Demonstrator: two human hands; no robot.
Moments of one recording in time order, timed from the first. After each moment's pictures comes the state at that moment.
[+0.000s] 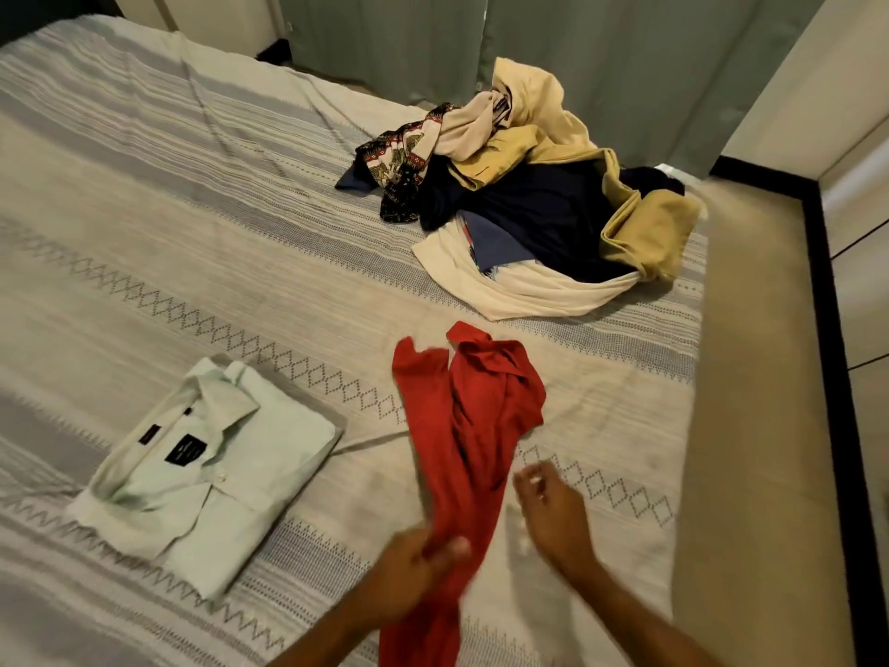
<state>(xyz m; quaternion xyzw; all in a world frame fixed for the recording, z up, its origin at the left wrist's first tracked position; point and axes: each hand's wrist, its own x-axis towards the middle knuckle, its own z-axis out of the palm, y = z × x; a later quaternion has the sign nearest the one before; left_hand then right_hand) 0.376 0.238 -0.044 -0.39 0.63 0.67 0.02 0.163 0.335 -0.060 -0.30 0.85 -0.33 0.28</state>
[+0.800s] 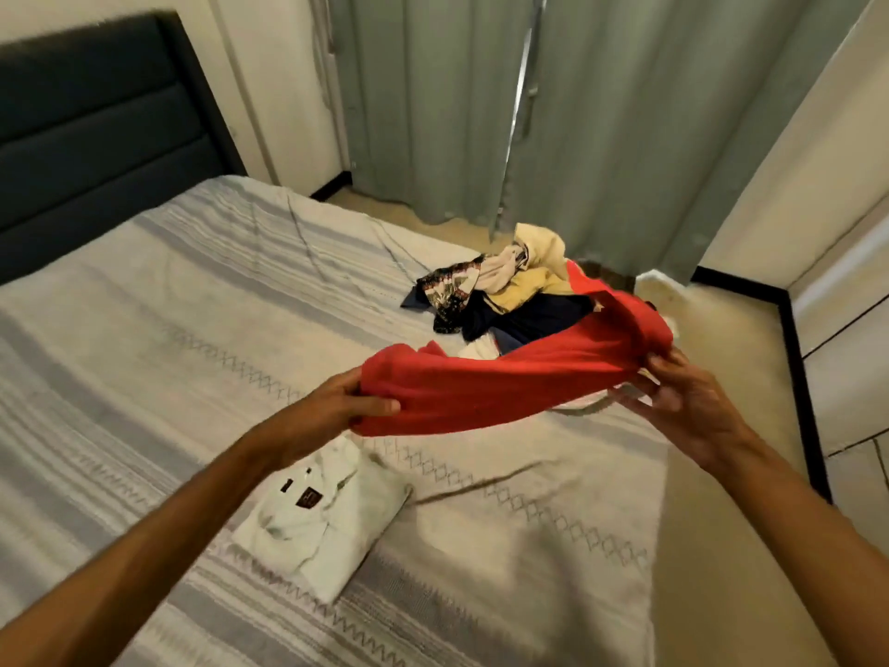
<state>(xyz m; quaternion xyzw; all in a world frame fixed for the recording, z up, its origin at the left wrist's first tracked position) 0.458 0.061 0.354 -0.30 0.64 0.70 -0.10 0.064 0.274 0.348 -0.13 0.61 -0.64 0.45</state>
